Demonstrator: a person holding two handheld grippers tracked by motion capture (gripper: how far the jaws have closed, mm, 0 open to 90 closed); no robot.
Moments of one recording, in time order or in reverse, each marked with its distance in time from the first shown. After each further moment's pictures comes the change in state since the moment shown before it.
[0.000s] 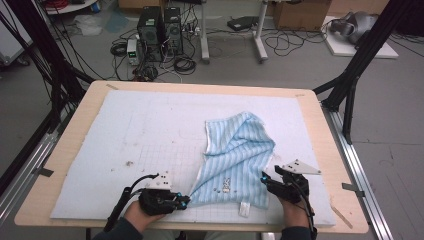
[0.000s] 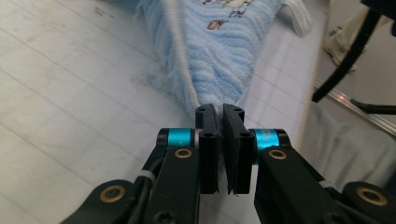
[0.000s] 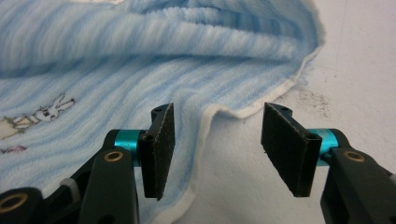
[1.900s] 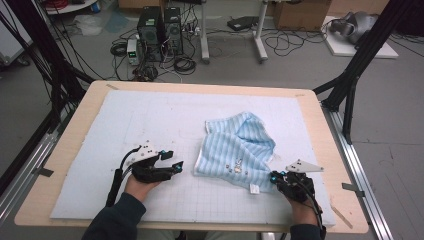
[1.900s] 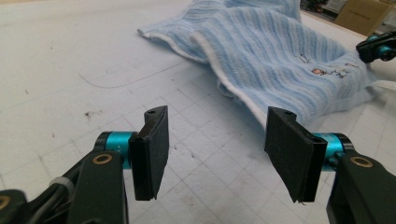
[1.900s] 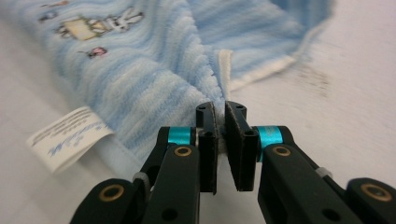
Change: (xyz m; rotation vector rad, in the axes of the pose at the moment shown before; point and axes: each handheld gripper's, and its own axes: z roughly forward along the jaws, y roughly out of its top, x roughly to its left) left arm 0.069 0.025 -0.011 -0.313 0.293 -0.055; right arm -0.022 -0.006 0.000 0.090 0.039 -0.055
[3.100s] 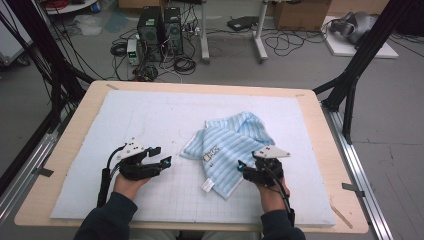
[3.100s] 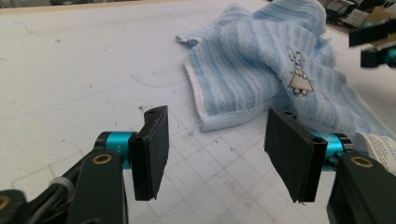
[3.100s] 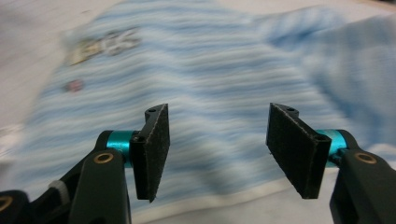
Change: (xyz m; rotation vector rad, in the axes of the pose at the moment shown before) left arm 0.019 0.001 -0.023 -0.036 0.074 -0.043; right arm 0.060 0.057 0.039 -0.093 0.028 -0.081
